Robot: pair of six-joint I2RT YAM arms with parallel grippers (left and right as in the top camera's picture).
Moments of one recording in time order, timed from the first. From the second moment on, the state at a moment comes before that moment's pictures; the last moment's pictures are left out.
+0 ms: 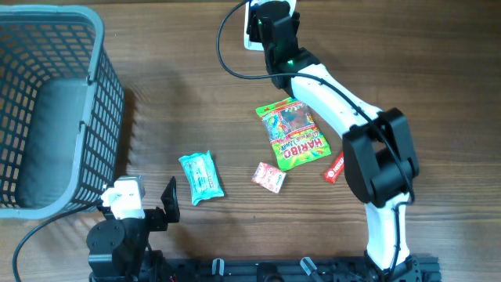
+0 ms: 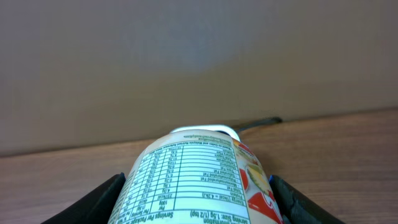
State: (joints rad) left arm 0.02 0.01 0.41 -0.83 0.05 -0.10; right arm 0.49 2.20 1.70 0.14 0.39 0.35
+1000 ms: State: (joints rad) left arm 0.02 0.01 0.41 -0.83 0.04 -0.10; right arm 0.26 1.82 1.74 -0.37 0.50 0.45
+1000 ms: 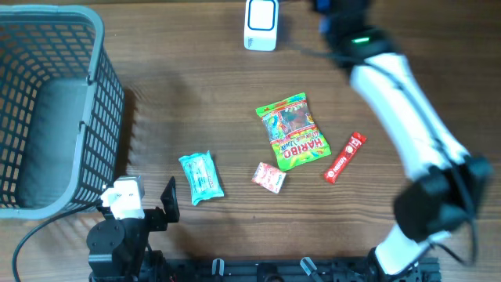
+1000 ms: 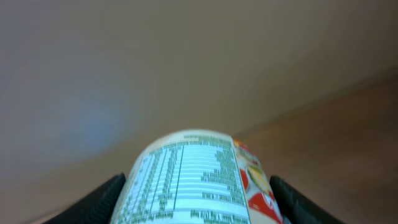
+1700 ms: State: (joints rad) left arm 0.02 0.01 0.41 -0.83 0.04 -0.10; right arm -0.80 2.21 1.69 -0.67 0.25 0.49
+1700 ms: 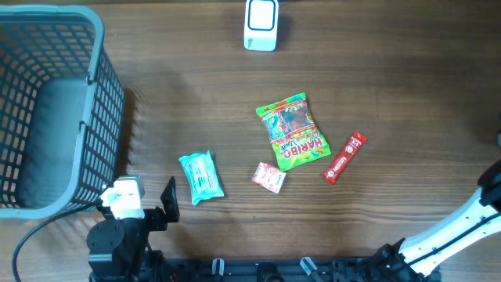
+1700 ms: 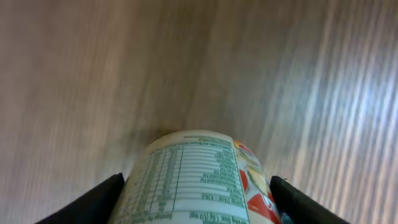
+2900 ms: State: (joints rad) left arm 0.02 0.01 0.41 -0.83 0.04 -0.10; right arm 0.19 1.76 1.17 -1.11 -0.06 0.87
